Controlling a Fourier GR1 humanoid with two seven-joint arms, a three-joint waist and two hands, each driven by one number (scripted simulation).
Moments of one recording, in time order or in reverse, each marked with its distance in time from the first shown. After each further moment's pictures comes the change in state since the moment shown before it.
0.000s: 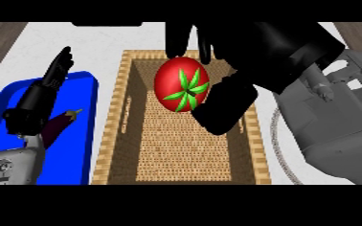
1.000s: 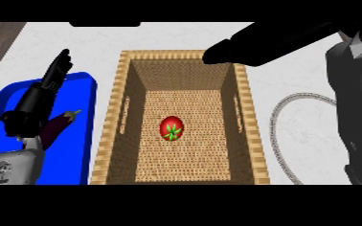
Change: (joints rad) left arm 0.014 -0.002 0.011 0.004 -0.001 -0.008 -0.014; right arm 0.101 0.093 -0.353 -0.001 0.075 -0.306 0.000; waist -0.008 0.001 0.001
